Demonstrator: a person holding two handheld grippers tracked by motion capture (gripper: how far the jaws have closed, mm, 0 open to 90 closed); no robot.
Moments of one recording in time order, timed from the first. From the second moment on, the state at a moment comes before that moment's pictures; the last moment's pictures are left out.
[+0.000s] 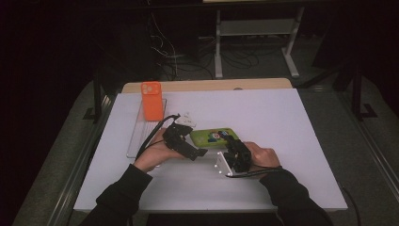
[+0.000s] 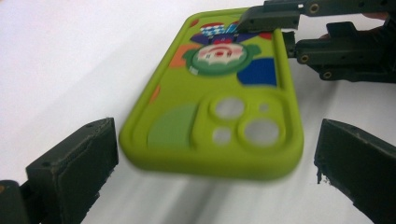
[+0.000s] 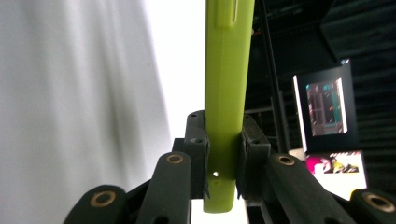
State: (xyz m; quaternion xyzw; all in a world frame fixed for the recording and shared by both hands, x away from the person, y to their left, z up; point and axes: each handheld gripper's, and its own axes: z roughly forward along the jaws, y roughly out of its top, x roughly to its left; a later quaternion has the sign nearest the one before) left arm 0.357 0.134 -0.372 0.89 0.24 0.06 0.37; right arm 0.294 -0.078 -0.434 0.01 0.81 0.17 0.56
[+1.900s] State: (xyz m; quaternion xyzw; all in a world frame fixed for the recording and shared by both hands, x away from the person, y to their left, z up) left arm 0.397 0.090 -0.353 0.82 0.29 0.06 0.50; right arm 0.326 -0.131 -0.404 0.40 0.77 0.47 0.18
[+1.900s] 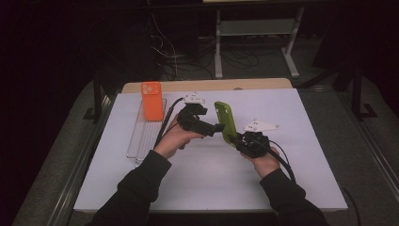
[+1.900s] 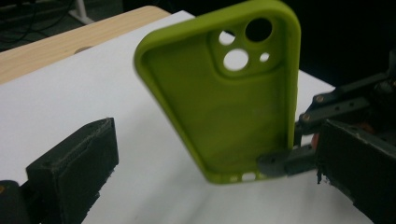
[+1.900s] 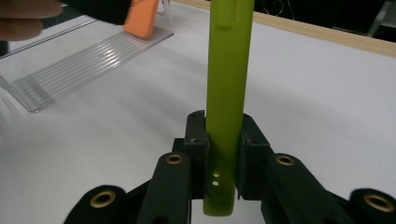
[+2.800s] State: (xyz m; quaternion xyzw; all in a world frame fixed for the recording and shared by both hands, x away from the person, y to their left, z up) left arm 0.404 0.073 -0.357 0.80 0.30 0.04 0.52; right arm 0.324 -0.119 -0.404 0.39 0.77 0.47 0.17
